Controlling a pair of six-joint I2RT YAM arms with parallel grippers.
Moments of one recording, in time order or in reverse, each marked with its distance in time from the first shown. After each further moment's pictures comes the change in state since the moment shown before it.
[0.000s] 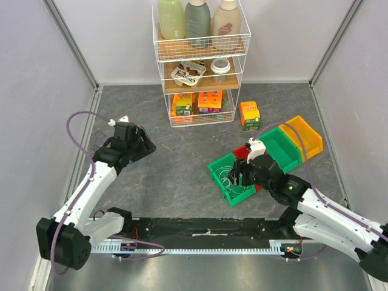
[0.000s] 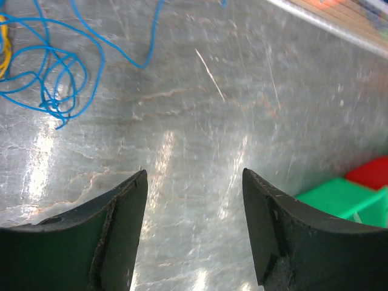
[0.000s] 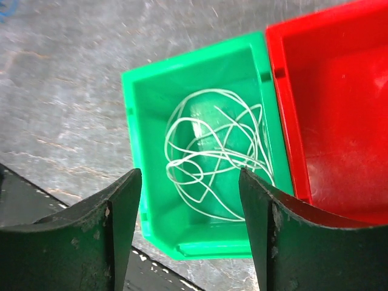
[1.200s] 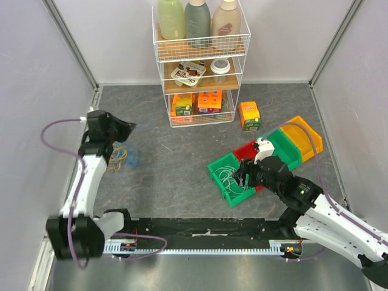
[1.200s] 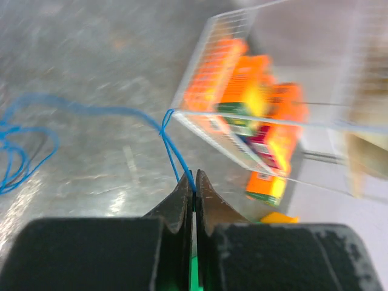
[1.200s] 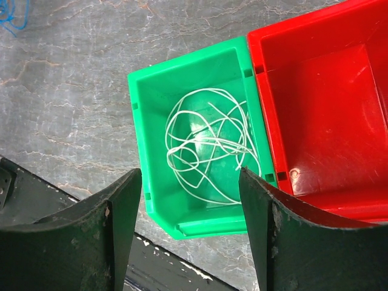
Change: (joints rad) left arm 0.393 0.198 0.039 0.294 0.239 -0.341; right arm 0.000 -0.153 0.075 -0.166 0.024 0.006
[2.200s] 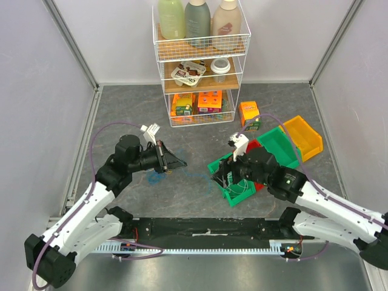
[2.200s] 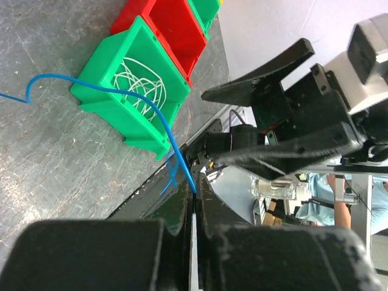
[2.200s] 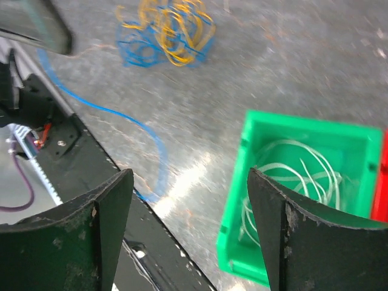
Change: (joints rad) left arm -0.556 -0.399 -0.210 0.082 0.459 0.113; right arm 0.075 0.191 0.100 0.198 -0.233 -0.170
